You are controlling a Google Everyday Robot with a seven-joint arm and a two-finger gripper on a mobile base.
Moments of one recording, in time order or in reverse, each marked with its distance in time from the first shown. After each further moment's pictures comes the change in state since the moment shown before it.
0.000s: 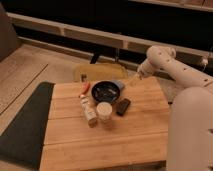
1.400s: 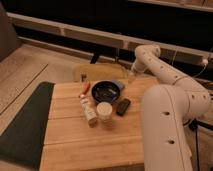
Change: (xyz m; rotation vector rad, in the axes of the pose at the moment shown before) arm -0.030 -0.044 0.059 0.102 0.121 -0.161
